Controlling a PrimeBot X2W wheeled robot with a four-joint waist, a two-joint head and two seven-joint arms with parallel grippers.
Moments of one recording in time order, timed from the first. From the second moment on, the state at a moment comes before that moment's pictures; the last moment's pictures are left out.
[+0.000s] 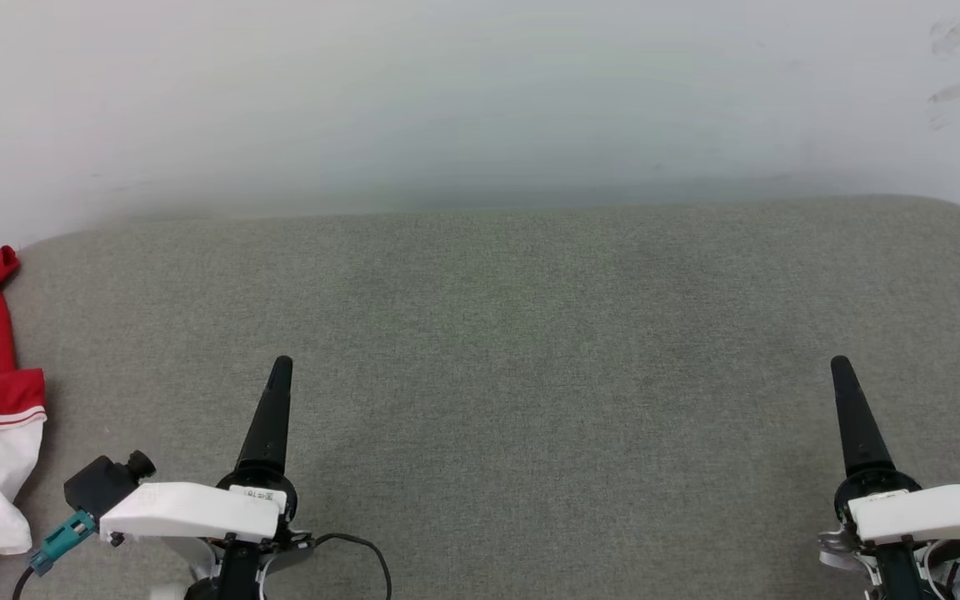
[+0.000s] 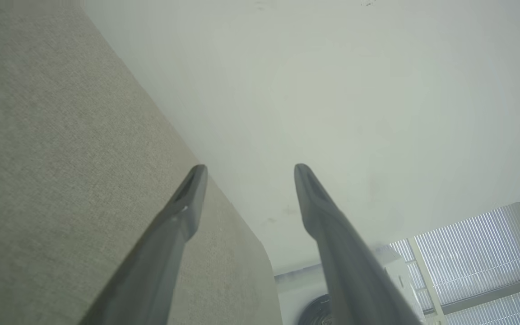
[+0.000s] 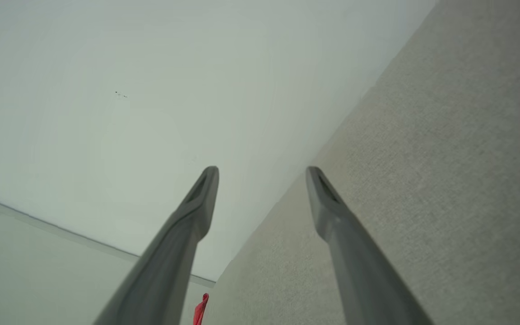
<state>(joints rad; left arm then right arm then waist) -0.08 0.06 -0.02 0.13 -1.25 -0.13 -0.04 -0.05 -0.05 -0.07 0.12 1.13 0.13 -0.04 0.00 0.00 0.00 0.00</state>
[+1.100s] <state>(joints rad) -0.07 0.10 -0.07 0.10 -0.59 -0.13 -0.14 -0.02 -0.05 -0.04 0.04 0.42 0.13 -0.11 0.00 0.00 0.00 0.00</state>
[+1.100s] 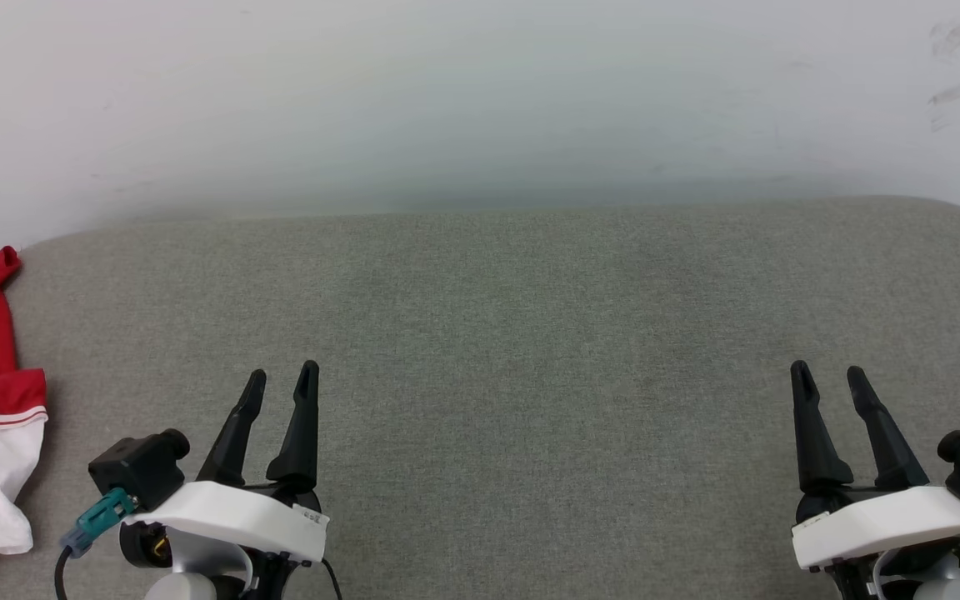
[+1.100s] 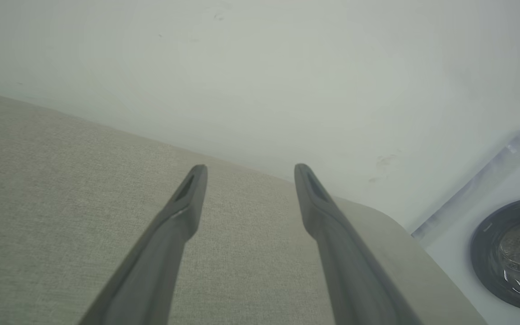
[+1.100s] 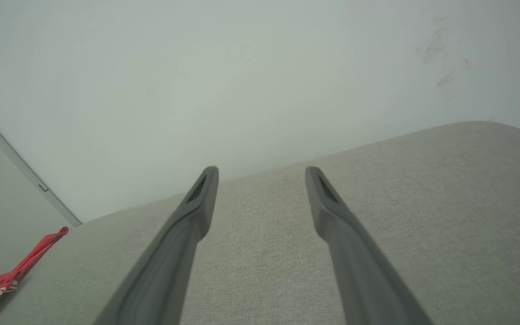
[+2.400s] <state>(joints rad) -0.07 0.13 -0.12 0.15 -0.29 -0.13 -0.23 0.01 -0.05 -0.05 0.00 0.14 0.13 -0.14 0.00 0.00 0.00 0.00</state>
